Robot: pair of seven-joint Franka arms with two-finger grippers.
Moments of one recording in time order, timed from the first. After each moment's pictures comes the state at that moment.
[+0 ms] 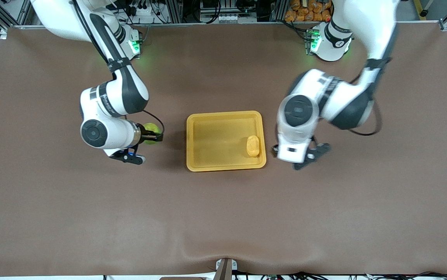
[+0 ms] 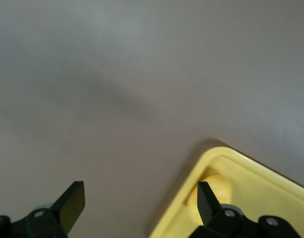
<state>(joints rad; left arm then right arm) -0.28 0.48 -0.24 -1.47 0.23 1.75 -1.07 0.43 0.42 -0.07 -1.80 0.28 1.91 0.48</state>
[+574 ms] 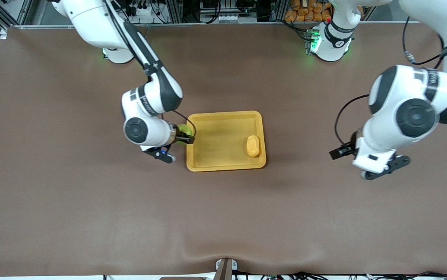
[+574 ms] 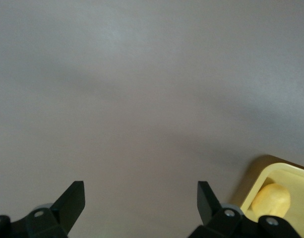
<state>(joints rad) -0.01 0.36 -0.24 -1.50 0.18 1.71 -0.63 0.59 0.55 -0.07 -1.73 0.42 2.05 0.74</state>
